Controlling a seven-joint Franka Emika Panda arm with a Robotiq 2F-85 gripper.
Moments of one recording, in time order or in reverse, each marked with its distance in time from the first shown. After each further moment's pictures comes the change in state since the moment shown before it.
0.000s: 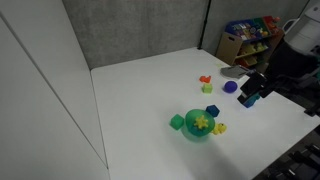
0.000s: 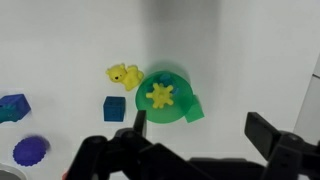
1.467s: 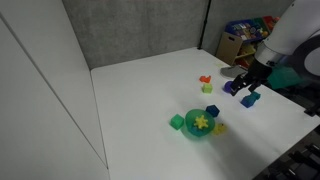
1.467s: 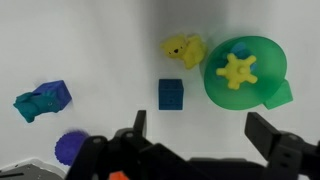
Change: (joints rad) arm -0.133 0.384 -0.167 0.105 -0.291 0.238 0.027
